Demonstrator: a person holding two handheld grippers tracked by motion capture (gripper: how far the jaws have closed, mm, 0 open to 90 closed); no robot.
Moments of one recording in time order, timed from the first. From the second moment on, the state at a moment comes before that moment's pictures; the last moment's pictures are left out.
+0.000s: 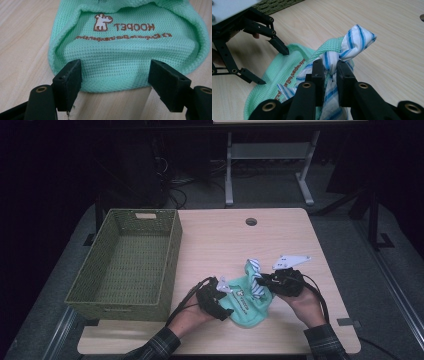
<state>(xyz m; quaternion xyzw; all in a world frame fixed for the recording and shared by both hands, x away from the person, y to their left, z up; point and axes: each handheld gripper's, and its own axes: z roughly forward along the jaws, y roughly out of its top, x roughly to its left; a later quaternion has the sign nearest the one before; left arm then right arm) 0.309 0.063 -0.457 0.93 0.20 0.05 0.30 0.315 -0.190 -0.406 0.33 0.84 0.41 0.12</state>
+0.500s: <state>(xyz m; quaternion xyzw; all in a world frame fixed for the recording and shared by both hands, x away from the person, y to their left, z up) 0.308 0.061 -0.459 0.93 0.19 0.04 0.30 0.309 -0.173 -0.408 0.31 0.85 0.41 0.12</state>
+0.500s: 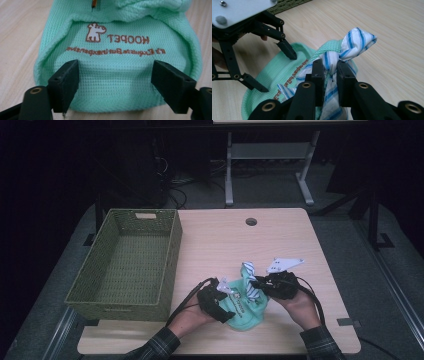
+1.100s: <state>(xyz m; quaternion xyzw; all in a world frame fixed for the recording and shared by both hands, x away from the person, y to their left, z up) 0.310 0.072 -0.447 0.92 0.21 0.05 0.32 0.303 -0.154 -0.412 0.28 0.85 0.44 0.05</state>
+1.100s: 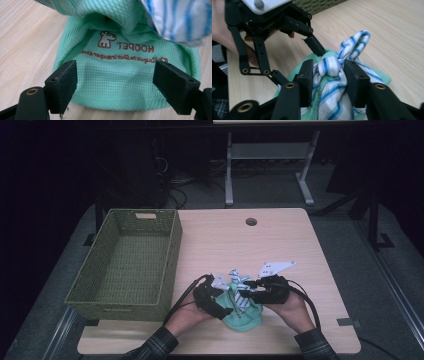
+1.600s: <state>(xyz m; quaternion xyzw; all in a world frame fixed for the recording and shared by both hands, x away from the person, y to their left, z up) 0.310 0.076 -0.446 0.92 0.21 0.05 0.32 0.303 -0.187 -0.395 0.30 0.82 0.47 0.08</state>
